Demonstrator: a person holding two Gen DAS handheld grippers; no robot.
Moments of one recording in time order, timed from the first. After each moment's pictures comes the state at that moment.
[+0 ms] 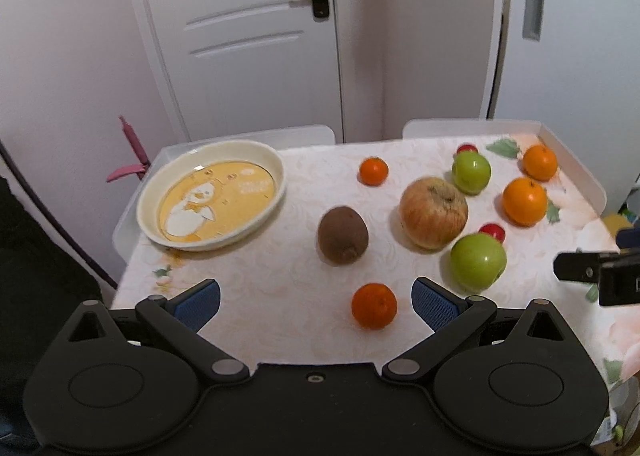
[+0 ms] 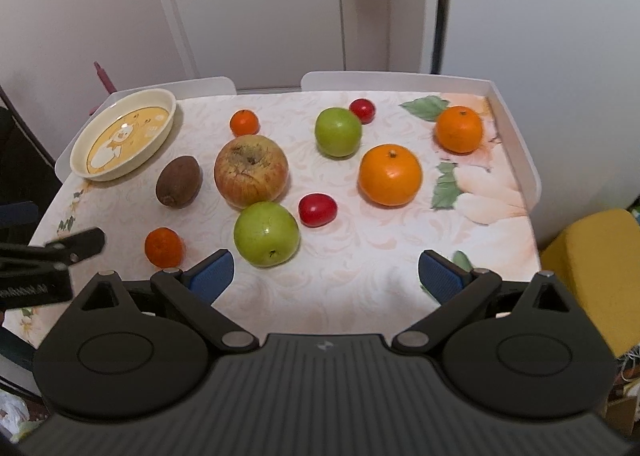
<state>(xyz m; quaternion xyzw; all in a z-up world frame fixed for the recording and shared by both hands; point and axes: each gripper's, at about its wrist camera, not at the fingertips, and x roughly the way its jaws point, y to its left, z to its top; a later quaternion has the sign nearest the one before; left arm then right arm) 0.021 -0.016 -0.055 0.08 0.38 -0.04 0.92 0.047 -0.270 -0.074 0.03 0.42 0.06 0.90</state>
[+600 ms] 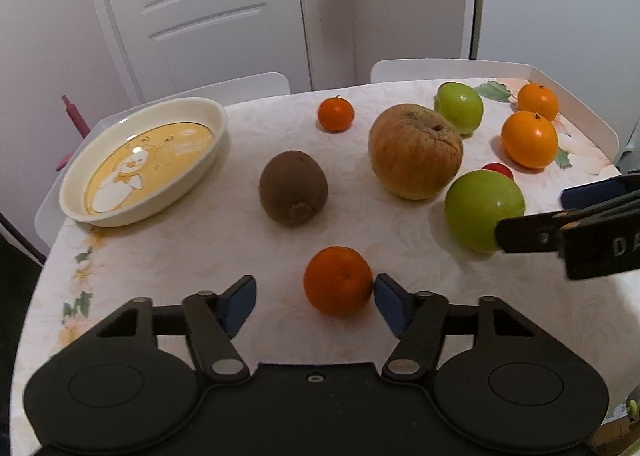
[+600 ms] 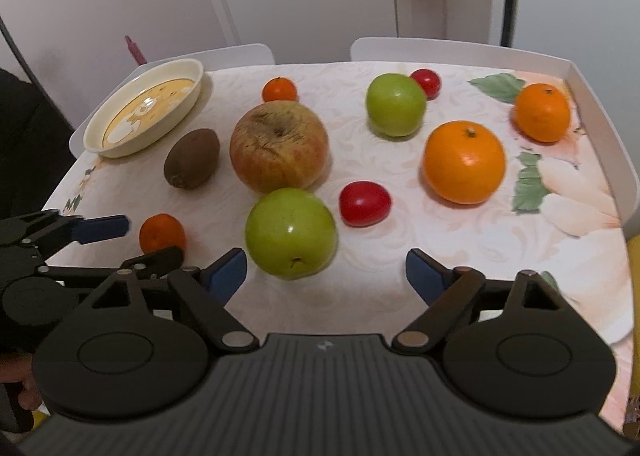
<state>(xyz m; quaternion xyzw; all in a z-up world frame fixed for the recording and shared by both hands) 0.051 -0.043 -0.129 0.09 0.40 -0.07 0.91 0.089 -0.257 -0.132 0.04 0.43 0.14 0.89</state>
